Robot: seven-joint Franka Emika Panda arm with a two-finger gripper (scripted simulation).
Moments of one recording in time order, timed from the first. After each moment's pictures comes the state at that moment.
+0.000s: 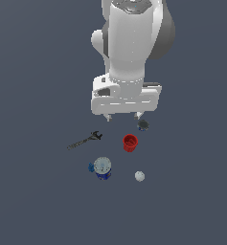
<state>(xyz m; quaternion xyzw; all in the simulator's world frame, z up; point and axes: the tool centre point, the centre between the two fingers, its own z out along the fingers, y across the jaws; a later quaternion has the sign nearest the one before) 0.024 0.035 0.281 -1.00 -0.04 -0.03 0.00</state>
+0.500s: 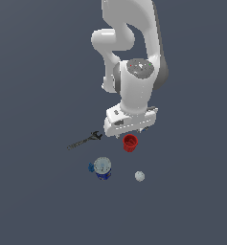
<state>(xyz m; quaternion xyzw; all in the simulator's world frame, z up) 0.012 0.066 0.167 -0.99 -0.15 -0.01 0.00</state>
